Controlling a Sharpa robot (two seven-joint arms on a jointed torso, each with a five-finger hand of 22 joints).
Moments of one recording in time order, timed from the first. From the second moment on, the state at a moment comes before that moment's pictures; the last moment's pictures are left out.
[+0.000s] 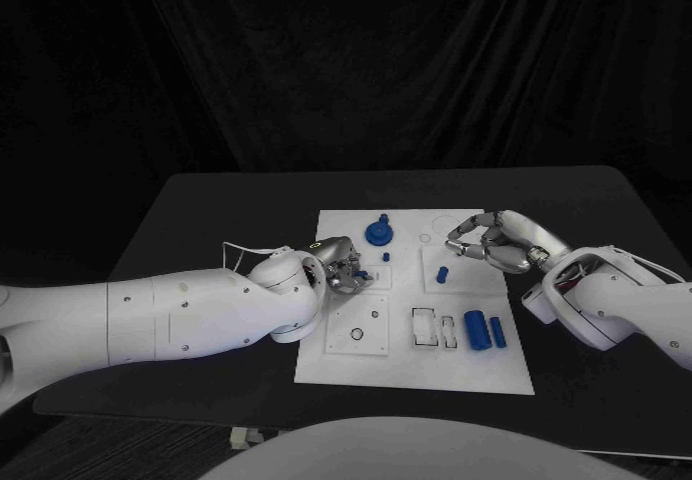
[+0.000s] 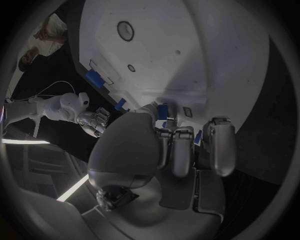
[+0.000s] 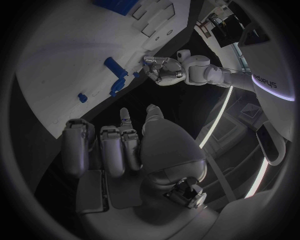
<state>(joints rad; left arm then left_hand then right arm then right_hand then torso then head) 1.13 -0.64 -0.21 1.56 -1.28 -0.42 -0.52 1.43 -0.04 0.33 0.33 0.09 0.92 0.05 0.49 0.98 1.46 -0.07 1.56 1.31 1.47 -0.12 1.57 1.31 0.03 1.47 0.00 1.34 1.31 1.16 -1.00 -0.21 1.61 -1.01 -0.49 0.18 1.30 0.18 -0.30 0.27 0.52 0.65 0.14 0.52 0.10 1.46 0.06 1.57 1.31 1.46 0.00 1.57 1.31 0.02 1.47 0.10 1.42 1.31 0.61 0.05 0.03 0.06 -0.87</state>
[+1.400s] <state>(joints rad) 1.38 -0.63 -0.21 1.40 -1.16 0.11 -0.32 1.37 -0.04 0.46 0.33 0.12 0.89 0.06 0.50 1.01 1.47 -0.03 1.52 1.31 1.47 -0.08 1.57 1.31 0.05 1.47 0.03 1.26 1.31 1.16 -0.99 -0.21 1.60 -1.01 -0.48 0.17 1.33 0.18 -0.28 0.27 0.55 0.65 0.14 0.52 0.10 1.46 0.07 1.58 1.31 1.47 0.00 1.57 1.31 0.04 1.47 0.10 1.42 1.31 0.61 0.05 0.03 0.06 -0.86</state>
